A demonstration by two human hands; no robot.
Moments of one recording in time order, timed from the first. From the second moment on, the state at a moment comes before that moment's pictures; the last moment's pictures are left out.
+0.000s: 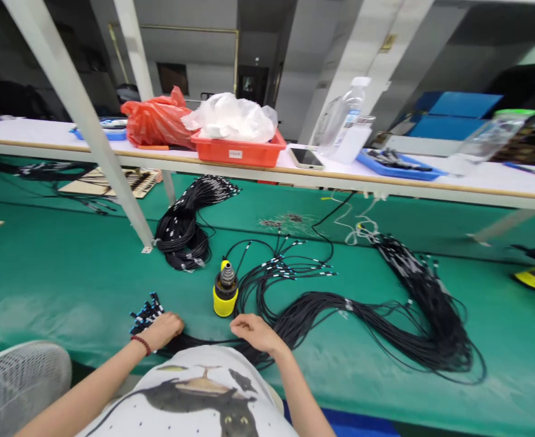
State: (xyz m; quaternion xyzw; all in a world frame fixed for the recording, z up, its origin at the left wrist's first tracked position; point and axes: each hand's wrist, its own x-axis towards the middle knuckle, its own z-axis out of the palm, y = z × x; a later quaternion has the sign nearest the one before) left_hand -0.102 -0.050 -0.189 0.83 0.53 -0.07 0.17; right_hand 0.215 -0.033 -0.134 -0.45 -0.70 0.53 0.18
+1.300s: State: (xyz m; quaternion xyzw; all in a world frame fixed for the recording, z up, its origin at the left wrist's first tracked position) left_hand -0.013 -0.049 0.031 0.82 0.50 0.26 0.12; right_hand 0.195 -0.028 0.034 -0.46 -0.73 0.31 0.41
